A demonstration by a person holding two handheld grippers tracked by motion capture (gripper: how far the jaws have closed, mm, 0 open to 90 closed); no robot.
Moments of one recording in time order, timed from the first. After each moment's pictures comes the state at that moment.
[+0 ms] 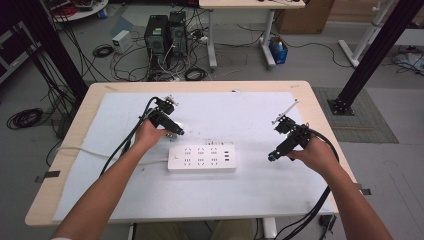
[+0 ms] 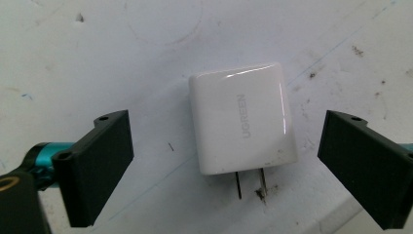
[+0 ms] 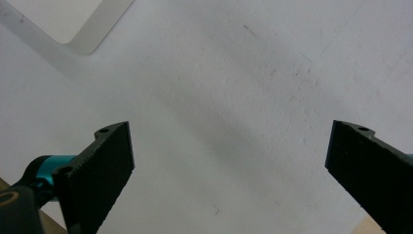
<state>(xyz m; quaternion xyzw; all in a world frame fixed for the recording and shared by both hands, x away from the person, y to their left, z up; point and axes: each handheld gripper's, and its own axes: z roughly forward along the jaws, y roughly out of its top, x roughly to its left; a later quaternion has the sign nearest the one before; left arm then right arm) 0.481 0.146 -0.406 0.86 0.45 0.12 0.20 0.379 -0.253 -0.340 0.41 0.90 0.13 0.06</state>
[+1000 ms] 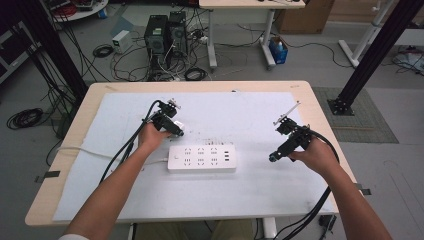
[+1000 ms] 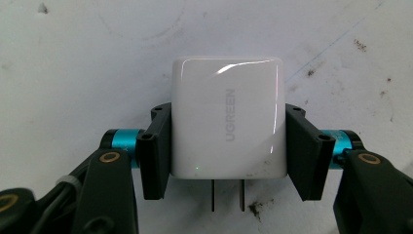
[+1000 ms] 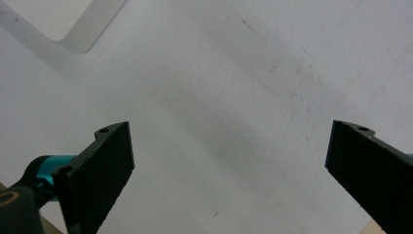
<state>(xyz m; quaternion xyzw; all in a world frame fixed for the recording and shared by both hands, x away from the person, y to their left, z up) 0.482 0.143 -0.419 0.87 0.44 0.10 0.21 0.379 -0.259 -0.346 0.41 0.90 0.14 0.05</state>
